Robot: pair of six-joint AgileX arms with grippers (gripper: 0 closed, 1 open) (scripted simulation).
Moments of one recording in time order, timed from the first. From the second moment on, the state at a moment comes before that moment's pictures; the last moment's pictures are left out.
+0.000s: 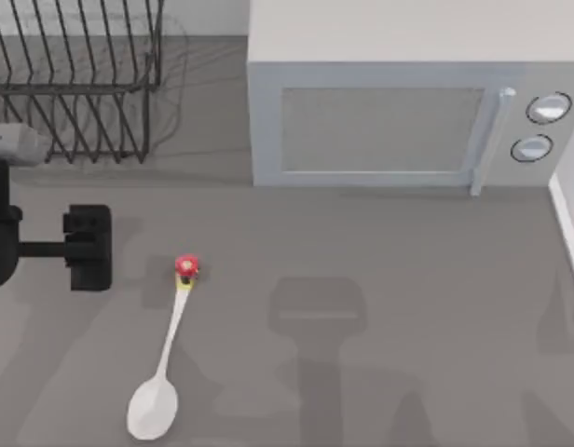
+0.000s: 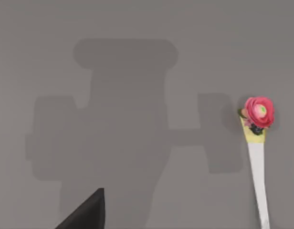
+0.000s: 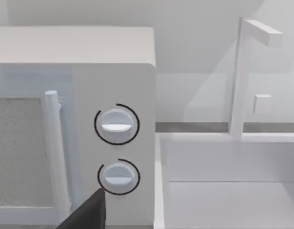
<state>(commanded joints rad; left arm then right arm) -0.27 0.99 0.72 -0.59 0.00 -0.19 0.00 0.00 0.00 0.00 0.00 0.00</state>
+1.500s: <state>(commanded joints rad) -0.49 1.91 1.19 -0.84 0.00 -0.34 0.00 0.00 0.00 0.00 0.00 0.00</state>
